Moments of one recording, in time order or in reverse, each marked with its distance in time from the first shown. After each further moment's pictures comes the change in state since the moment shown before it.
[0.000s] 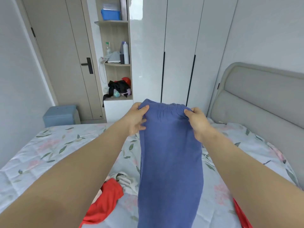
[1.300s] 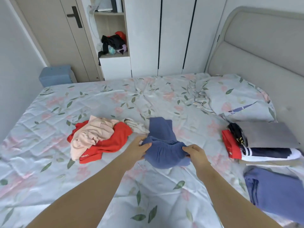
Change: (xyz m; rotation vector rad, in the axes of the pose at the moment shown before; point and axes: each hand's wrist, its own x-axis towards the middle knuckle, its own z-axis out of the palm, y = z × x) left_hand -0.201 -0.252 -0.060 0.215 -0.097 -0.272; right_hand -0.245 0.232 0.001 0.041 0.034 0.429
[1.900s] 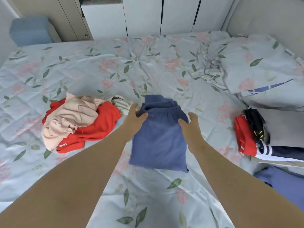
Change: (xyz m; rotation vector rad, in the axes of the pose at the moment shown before) left_hand 0.199 -0.001 0.016 0.068 0.182 -0.046; right_hand 0.182 -0.009 0.029 -0.114 -0.063 -0.039
